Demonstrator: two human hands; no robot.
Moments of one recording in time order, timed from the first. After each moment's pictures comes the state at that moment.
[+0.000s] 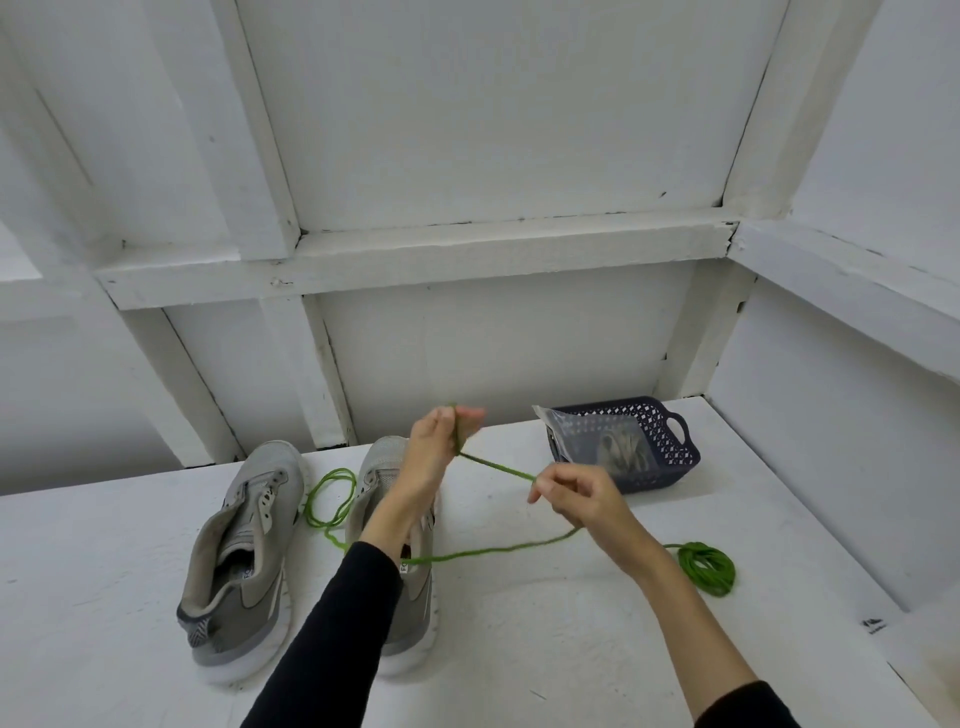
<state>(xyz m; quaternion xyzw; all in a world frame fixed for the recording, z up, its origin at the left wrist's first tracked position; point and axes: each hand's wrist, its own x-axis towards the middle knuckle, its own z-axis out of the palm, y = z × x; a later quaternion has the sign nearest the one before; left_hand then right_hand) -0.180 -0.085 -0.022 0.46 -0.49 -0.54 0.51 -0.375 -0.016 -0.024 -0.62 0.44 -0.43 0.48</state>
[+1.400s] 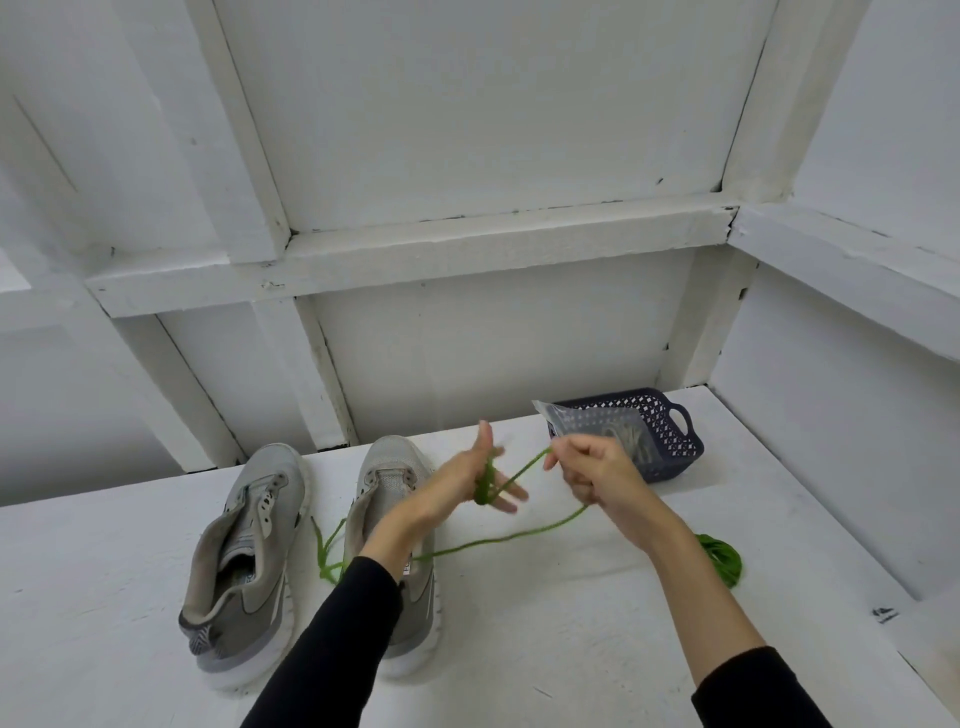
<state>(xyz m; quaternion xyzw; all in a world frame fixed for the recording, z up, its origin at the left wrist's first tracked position) -0.187 -0.066 -0.016 0.47 -0.60 -0.60 0.23 -0.385 -0.037 -0.017 -0.52 0.49 -0.44 0.54</state>
